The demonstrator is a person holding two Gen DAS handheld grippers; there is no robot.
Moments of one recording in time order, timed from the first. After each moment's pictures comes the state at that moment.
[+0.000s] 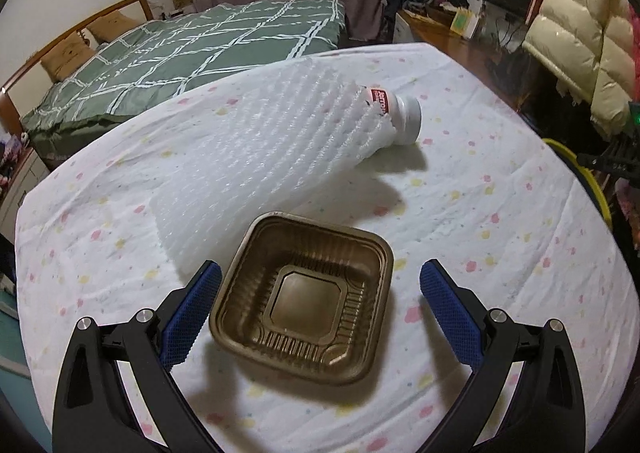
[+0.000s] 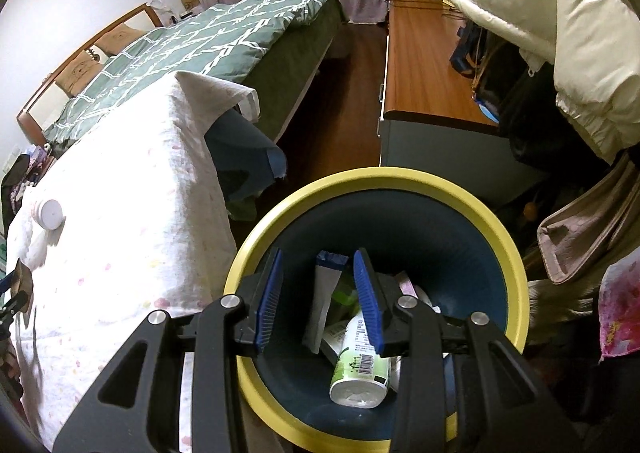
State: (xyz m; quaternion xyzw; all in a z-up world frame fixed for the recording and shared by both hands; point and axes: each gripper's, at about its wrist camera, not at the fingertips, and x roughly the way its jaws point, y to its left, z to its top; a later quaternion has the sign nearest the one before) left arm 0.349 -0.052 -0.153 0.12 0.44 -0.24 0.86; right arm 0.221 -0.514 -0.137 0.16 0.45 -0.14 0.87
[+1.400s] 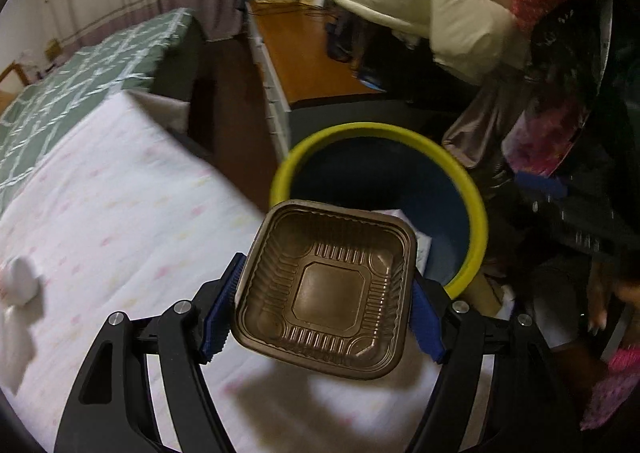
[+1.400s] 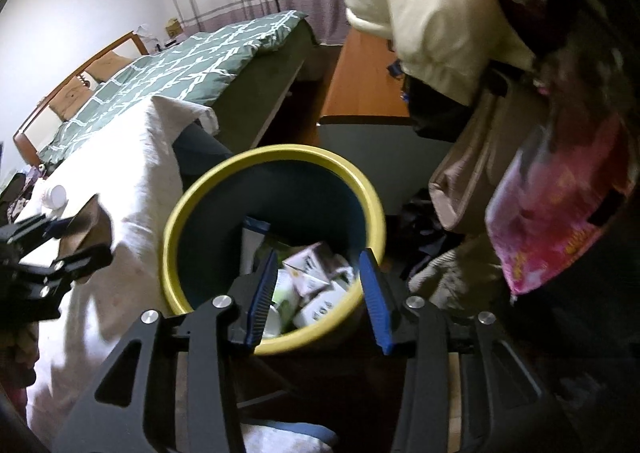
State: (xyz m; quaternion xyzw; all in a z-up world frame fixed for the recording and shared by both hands) left arm 0.243 -0.387 -0.127 0.18 0.43 -0.43 0.77; right arm 0.075 -0.571 -0.120 0.16 0.40 -0.18 0.88
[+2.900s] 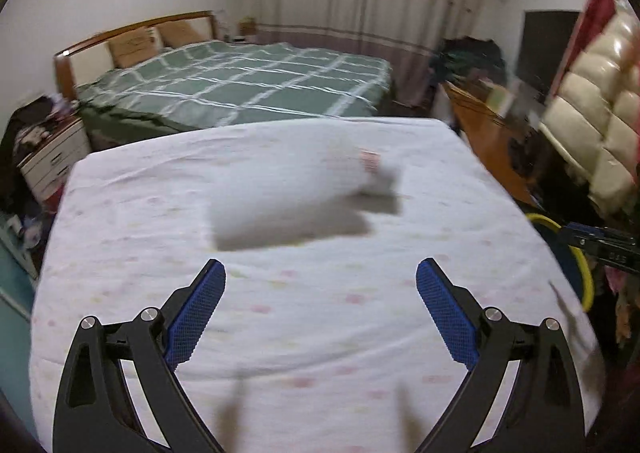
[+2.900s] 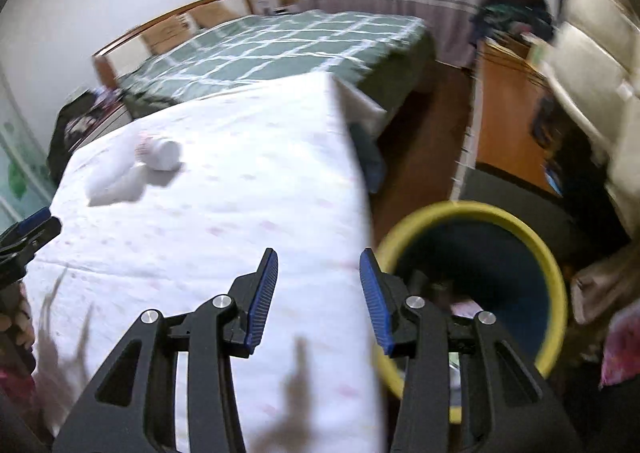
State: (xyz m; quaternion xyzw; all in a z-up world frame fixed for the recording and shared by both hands) left arm 0.276 -0.033 -0.106 0.01 0.36 -0.15 0.92; right arm 0.220 -0.379 -0.089 0.06 0.42 0.01 0.91
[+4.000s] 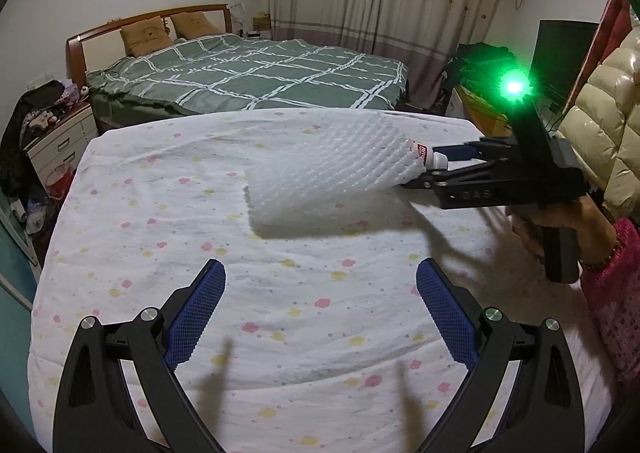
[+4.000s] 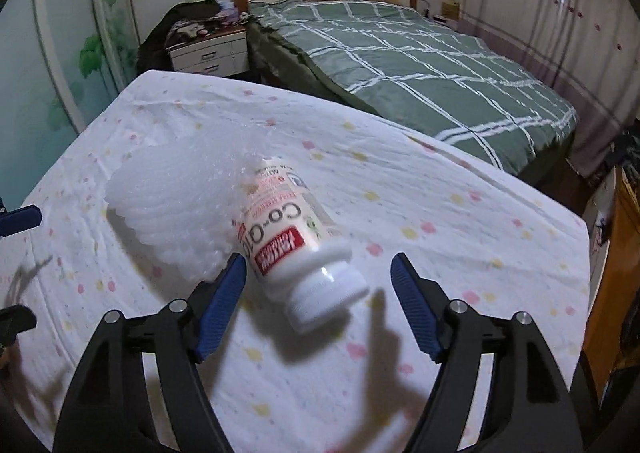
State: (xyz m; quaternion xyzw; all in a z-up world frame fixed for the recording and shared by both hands) left arm 0.284 -0.010 -0.126 -0.01 0.37 -0.14 0.92; right arm 0.402 -0.220 -0.125 -0.13 0.42 0.21 0.88
